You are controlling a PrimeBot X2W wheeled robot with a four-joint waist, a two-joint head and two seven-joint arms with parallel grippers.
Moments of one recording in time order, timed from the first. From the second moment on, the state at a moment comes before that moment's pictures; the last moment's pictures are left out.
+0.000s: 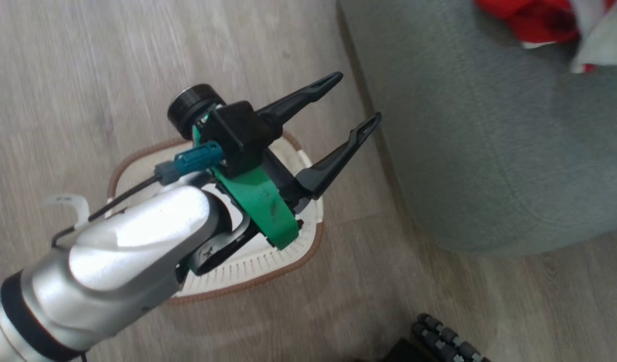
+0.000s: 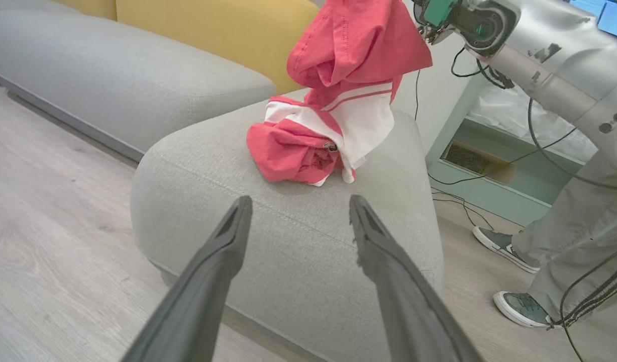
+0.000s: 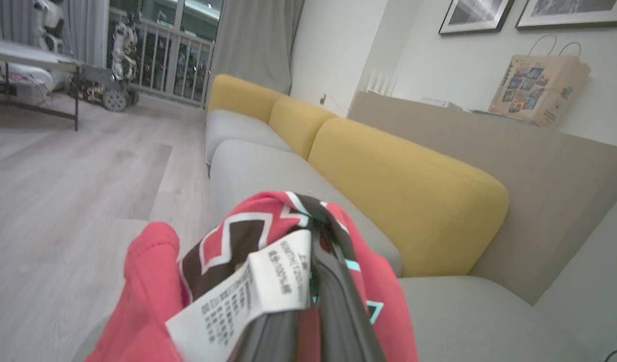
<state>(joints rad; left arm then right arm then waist) -0.93 0.50 -1.15 -0.10 -0.79 0.11 -0.12 -0.89 -0.45 -0.22 0.29 0.20 0.13 -0.02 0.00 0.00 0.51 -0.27</state>
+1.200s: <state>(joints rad) -0.90 0.46 -1.16 -0.01 -0.82 0.08 -0.20 -0.94 -0.55 -0.05 0.71 0.13 0.13 0.48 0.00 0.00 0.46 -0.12</state>
